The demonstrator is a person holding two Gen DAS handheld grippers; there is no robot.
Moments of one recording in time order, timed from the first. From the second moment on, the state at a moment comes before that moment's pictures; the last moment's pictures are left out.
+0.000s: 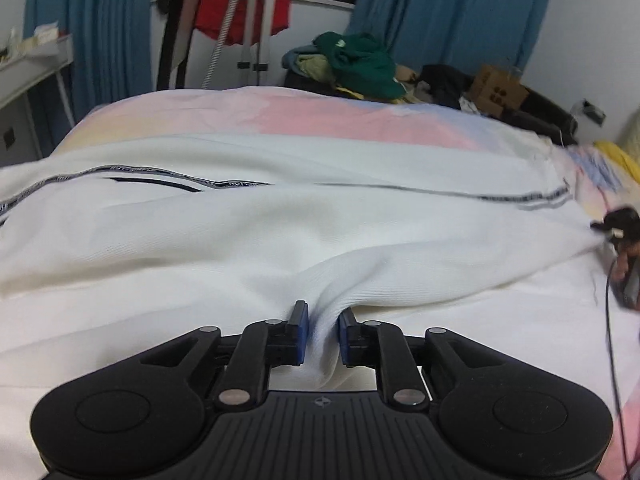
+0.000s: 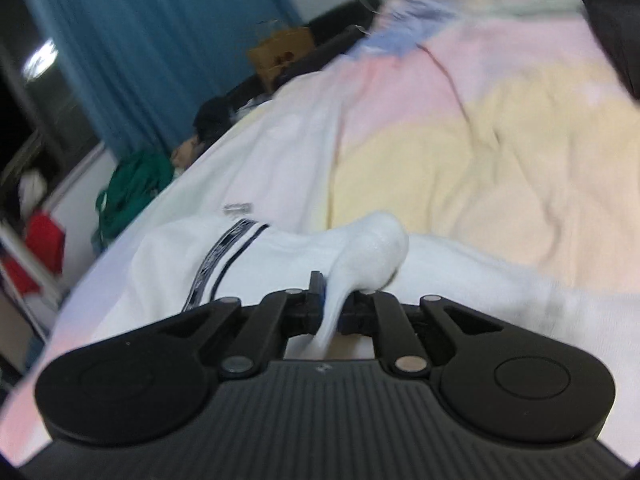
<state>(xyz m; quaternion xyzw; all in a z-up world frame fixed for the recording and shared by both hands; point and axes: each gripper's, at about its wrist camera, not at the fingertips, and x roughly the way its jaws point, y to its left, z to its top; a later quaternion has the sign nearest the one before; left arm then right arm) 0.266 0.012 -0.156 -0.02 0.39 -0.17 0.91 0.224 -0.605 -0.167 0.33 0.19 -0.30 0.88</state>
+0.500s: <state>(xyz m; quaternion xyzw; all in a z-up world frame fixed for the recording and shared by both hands) 0.168 0.002 -0.103 -0.03 0.33 -0.14 0.93 0.129 -0.448 -0.061 0.16 0.23 -0.15 0.95</state>
